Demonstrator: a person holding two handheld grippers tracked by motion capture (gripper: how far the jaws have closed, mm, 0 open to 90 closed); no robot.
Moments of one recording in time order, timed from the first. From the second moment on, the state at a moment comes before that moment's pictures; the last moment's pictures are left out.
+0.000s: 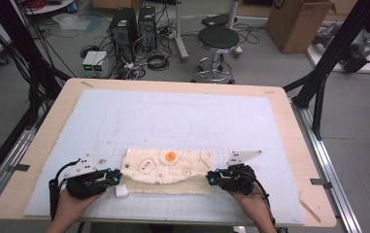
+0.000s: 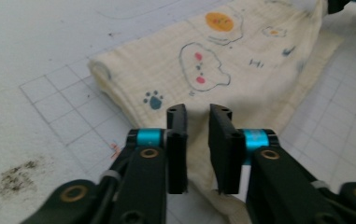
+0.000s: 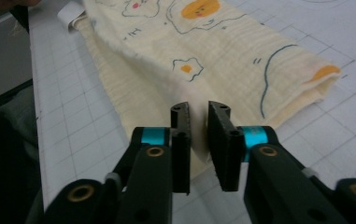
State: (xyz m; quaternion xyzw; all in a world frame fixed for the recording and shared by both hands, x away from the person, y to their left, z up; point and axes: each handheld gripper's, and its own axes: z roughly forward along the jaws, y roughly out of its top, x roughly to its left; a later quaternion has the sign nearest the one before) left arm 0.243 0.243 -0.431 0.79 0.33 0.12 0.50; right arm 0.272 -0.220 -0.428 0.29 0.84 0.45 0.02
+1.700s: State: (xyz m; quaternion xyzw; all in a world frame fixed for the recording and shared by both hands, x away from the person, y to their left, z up) left arm 0.240 0.226 -0.436 0.84 0.30 0.07 0.44; right arm 0.250 -0.200 -0.435 0.23 0.87 0.43 -0.02
